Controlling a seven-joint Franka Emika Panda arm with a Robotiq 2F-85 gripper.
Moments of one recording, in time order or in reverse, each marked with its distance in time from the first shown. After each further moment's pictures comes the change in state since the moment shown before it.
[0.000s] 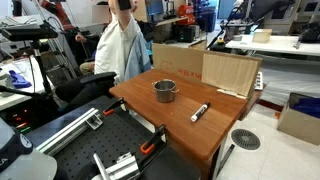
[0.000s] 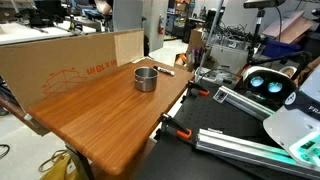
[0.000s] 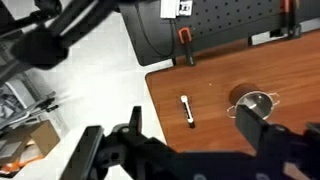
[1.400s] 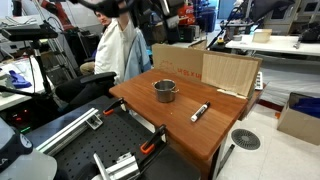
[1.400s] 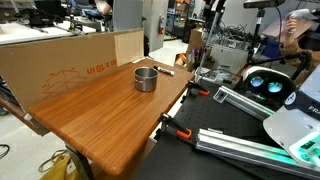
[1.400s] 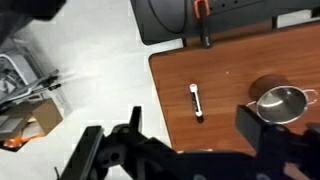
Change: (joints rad) arm -0.004 0.159 -0.001 -0.129 -0.110 0.367 0.050
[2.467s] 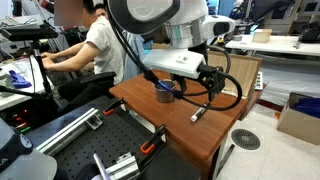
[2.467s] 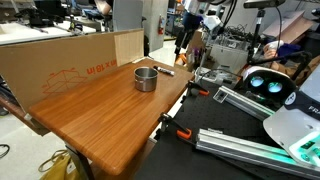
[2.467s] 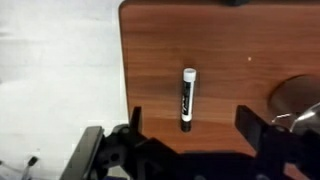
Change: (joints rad) arm 0.074 0.691 -0.103 0.142 0.397 0.594 -0.553
